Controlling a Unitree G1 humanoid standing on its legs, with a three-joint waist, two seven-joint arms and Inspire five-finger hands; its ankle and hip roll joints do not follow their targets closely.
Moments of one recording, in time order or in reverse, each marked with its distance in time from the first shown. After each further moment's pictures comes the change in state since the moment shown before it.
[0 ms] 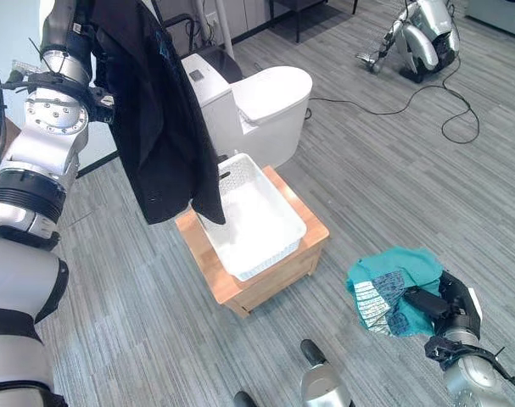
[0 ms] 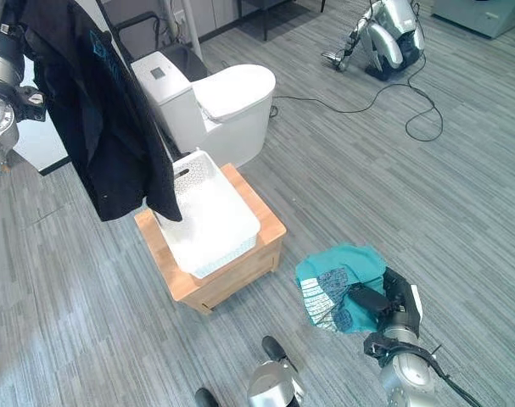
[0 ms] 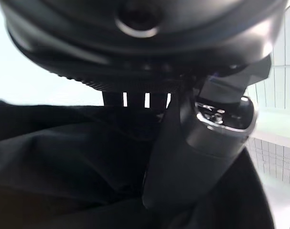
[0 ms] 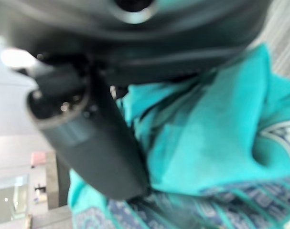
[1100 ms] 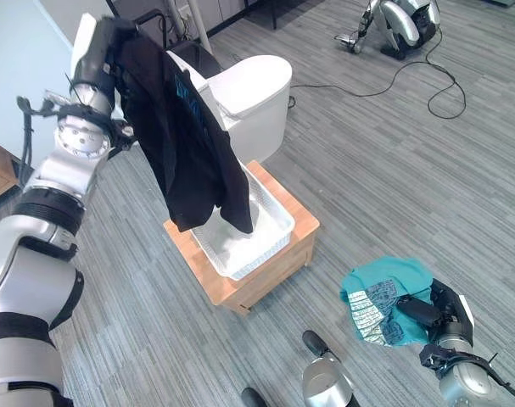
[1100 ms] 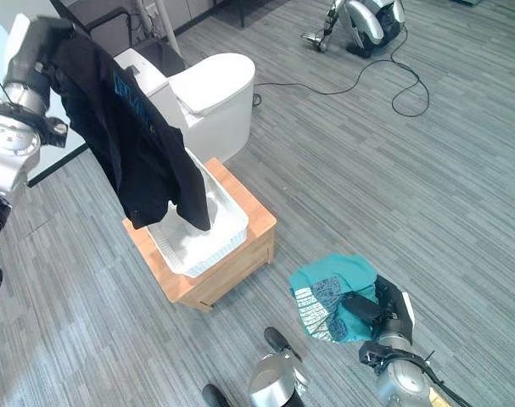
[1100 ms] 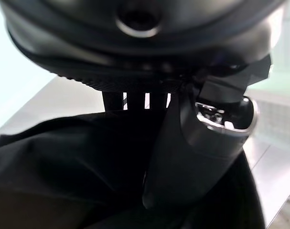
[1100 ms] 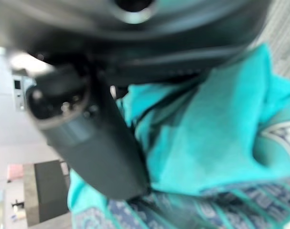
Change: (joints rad) left arm 0.110 -0.059 0.008 0.028 0.084 0.001 -0.008; right arm 0.029 0.001 0.032 0.000 -0.005 0.000 0.000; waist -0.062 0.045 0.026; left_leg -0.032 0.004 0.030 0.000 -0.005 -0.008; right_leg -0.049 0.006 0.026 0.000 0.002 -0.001
